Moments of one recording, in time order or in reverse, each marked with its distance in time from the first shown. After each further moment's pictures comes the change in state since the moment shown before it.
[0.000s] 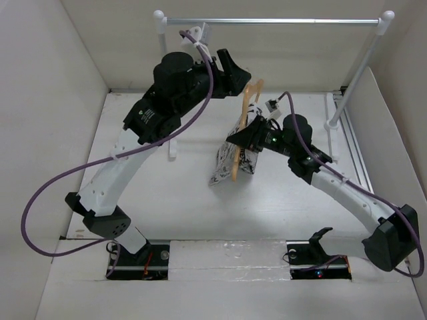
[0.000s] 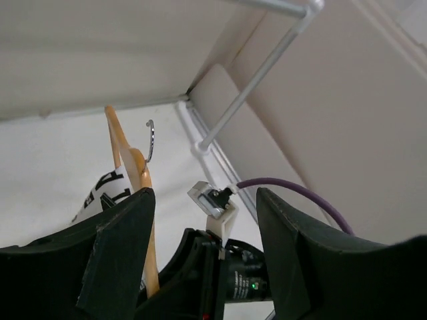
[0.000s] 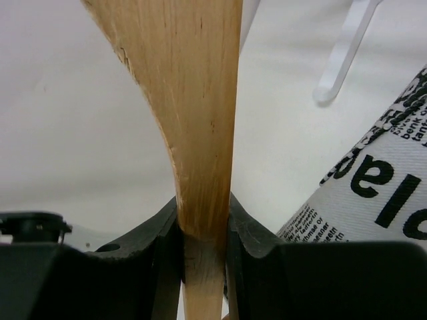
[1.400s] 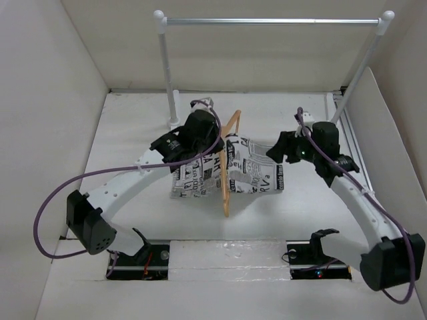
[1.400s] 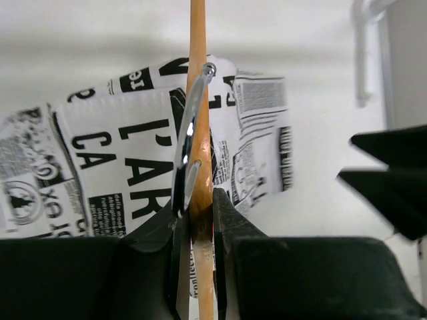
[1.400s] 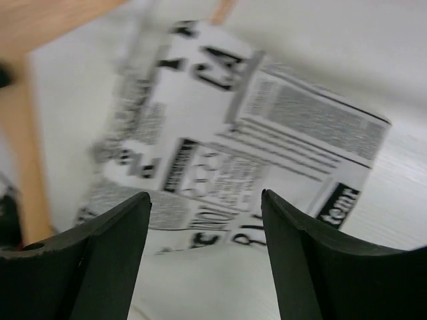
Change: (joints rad) left arm -0.005 -0.187 -0.779 0.051 -0.130 -0.174; right arm -0.429 -0.132 -0.139 -0.440 -0.016 -0.717
